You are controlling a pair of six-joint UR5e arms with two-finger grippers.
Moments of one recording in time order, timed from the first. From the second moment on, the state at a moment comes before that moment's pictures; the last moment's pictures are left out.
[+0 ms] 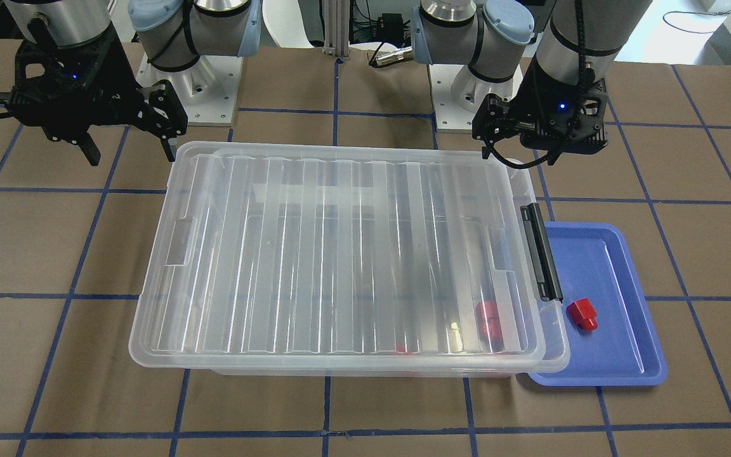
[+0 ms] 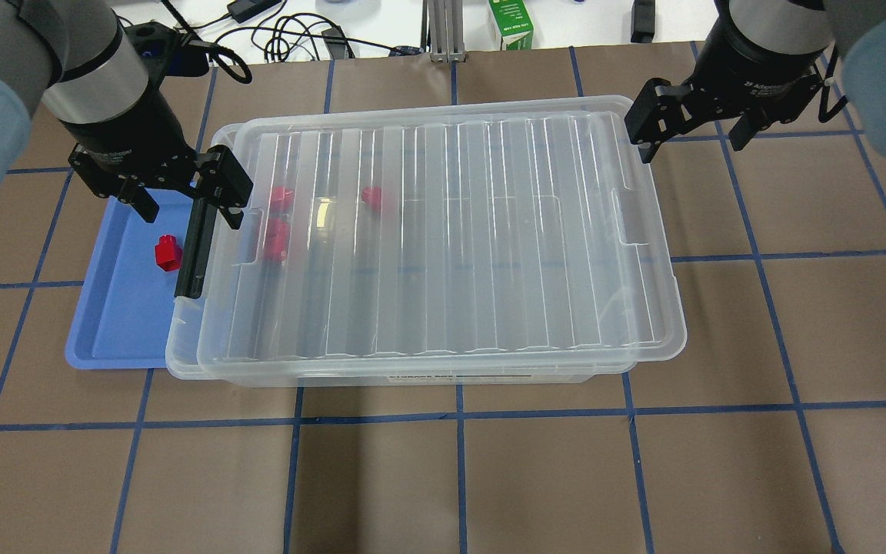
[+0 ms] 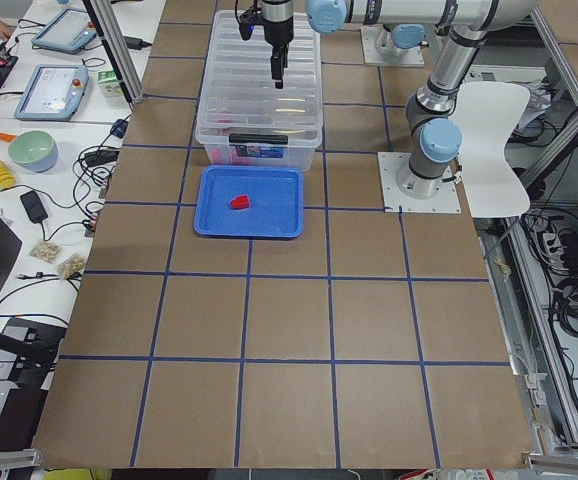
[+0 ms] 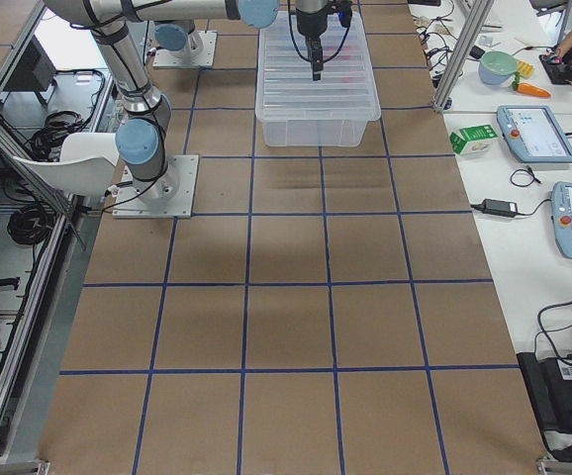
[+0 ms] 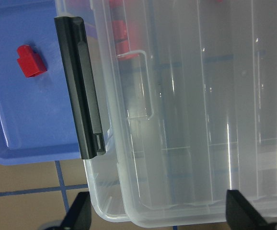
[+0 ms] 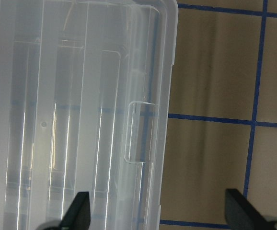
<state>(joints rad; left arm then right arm) -1.55 -1.54 -1.60 -1.63 1.61 0.14 1.56 -1.61 1.58 -1.66 -1.57 -0.11</state>
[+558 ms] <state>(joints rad) -1.55 -1.55 -1.60 -1.63 1.61 0.14 1.56 -1.61 1.58 -1.66 -1.57 -0.10</state>
